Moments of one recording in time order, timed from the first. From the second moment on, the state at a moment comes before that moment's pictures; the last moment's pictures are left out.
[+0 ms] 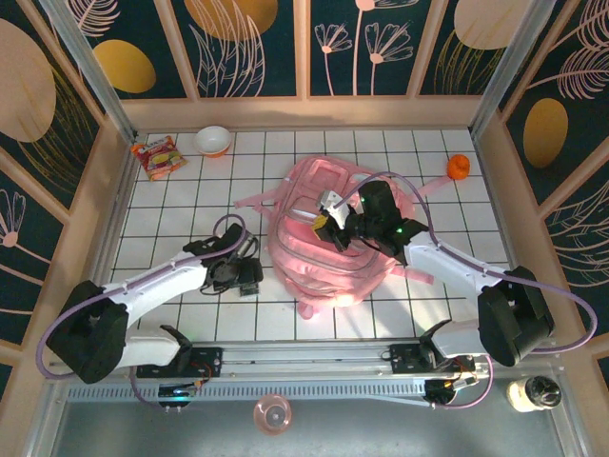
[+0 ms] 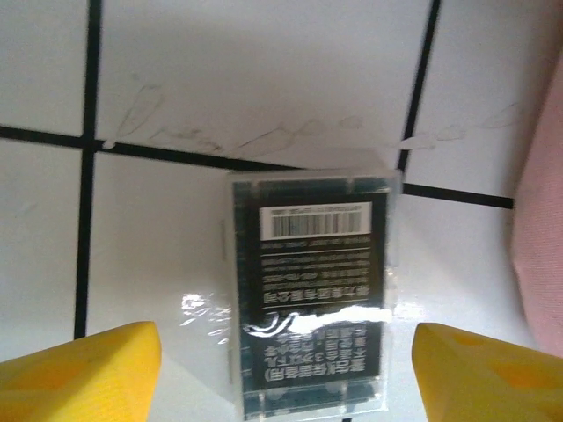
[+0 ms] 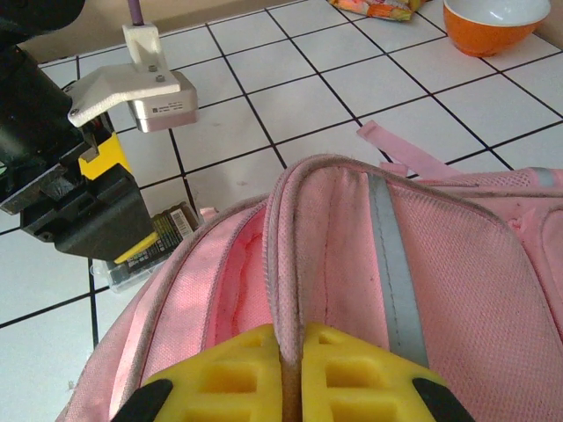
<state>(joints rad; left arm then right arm) -0.65 1.30 0.69 -0.65 -0.06 -0.83 0.60 1.34 0.82 -0.04 -0.58 -0.31</state>
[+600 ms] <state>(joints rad) -0.69 1.49 0.72 -0.61 -0.12 -0.82 0.60 1.34 0.82 -0.04 -0.58 -0.32</state>
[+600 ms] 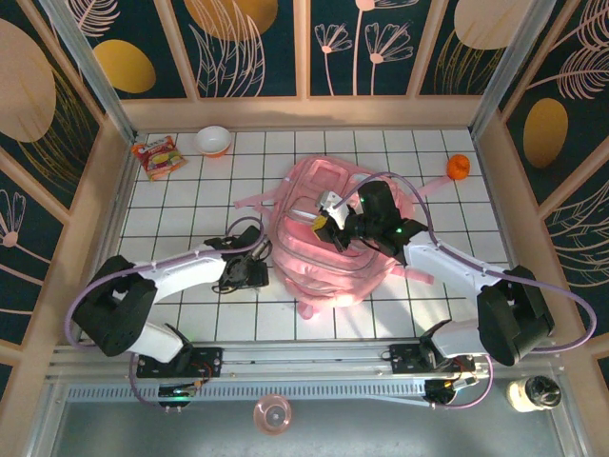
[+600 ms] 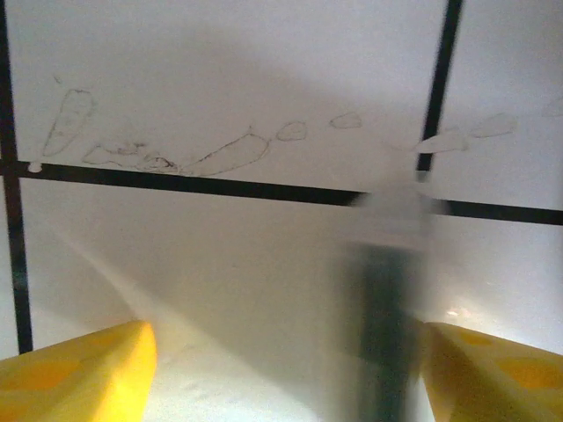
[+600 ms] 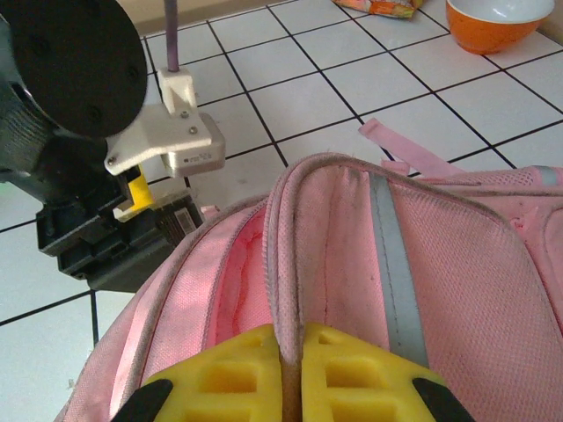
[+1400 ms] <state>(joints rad) -0.69 1.41 0.72 -0.59 -0.07 -0.83 0.60 1.34 0.82 -0.05 -0.59 -0.32</state>
